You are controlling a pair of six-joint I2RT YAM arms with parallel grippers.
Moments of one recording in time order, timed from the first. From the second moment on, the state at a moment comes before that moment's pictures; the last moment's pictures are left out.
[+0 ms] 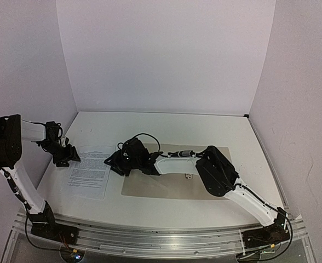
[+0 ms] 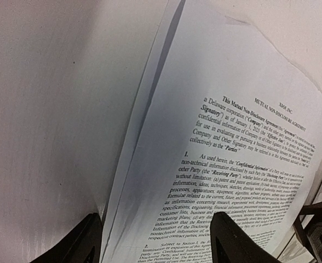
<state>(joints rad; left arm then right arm) 0.14 1.73 0.97 -0.52 0.29 -0.21 1.02 2.77 2.22 0.10 -0.26 1.34</state>
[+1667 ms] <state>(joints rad) 0.14 1.63 1.29 -0.68 0.28 -0.13 1.04 2.66 2.28 0.20 -0.29 1.26</state>
